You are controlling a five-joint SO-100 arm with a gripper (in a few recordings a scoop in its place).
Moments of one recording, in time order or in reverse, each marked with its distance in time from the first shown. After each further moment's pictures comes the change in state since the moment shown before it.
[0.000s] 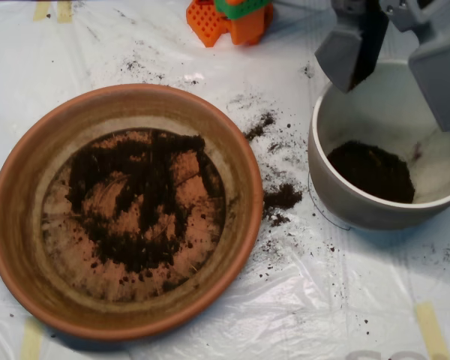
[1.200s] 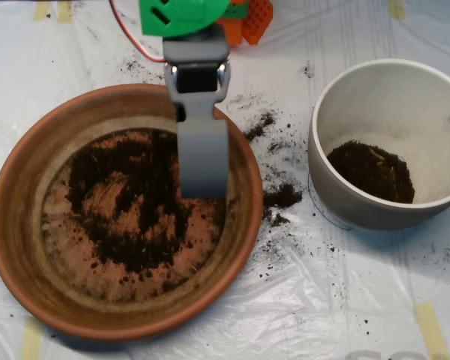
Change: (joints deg) arm 39.0 22.9 59.2 -28.7 -0.4
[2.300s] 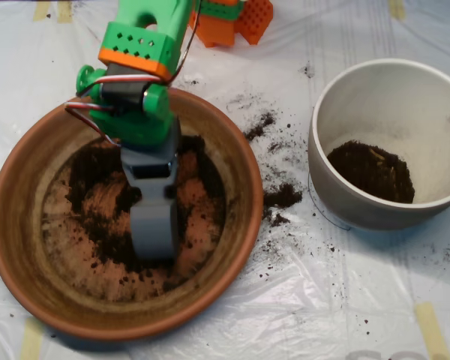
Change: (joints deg) arm 9.5 -40.8 -20.2 4.5 -5.4
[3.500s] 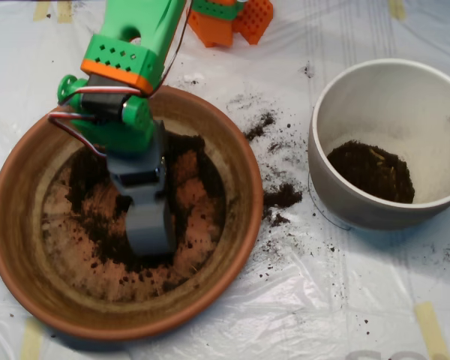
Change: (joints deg) arm 3.1 -4.8 -5.5 0.3 -7.6
